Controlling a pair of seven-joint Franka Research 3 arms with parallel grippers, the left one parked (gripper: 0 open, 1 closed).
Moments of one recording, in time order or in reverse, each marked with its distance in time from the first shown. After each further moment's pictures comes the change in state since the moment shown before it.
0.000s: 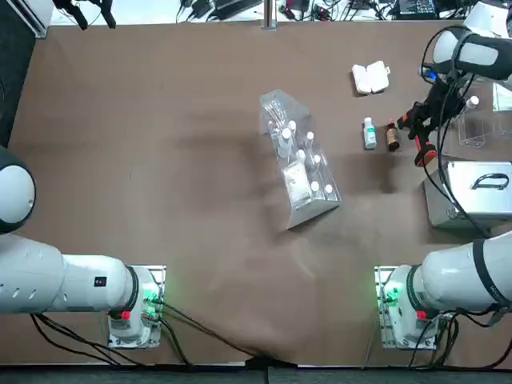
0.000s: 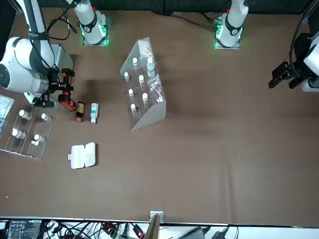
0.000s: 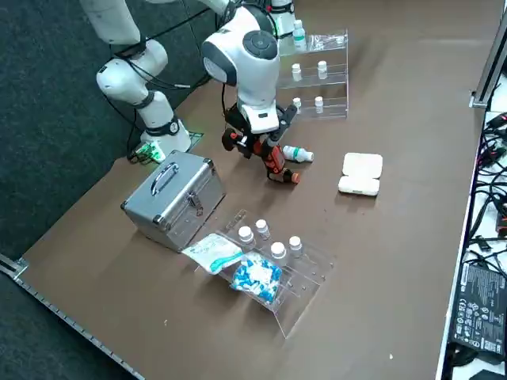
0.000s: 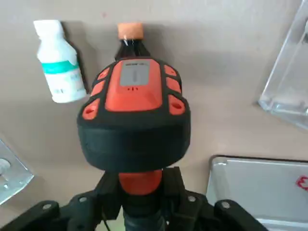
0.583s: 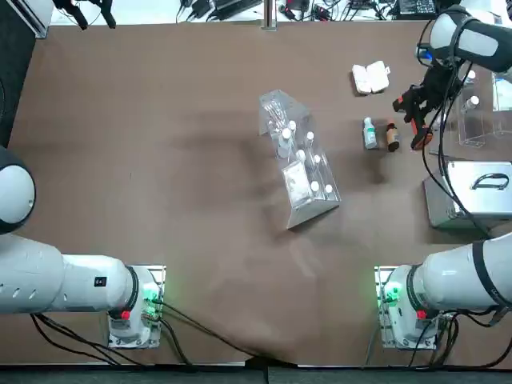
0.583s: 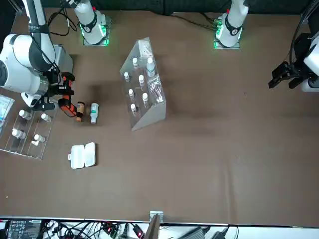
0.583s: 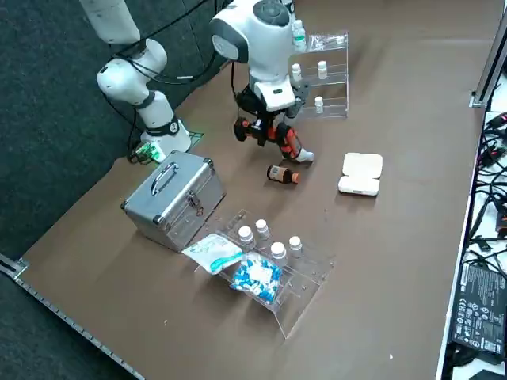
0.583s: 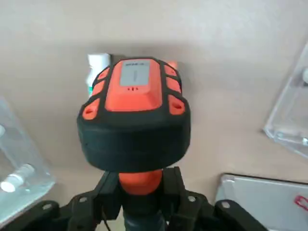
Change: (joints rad) arm 0.056 -0.019 0.021 0.088 0.022 -0.017 0.002
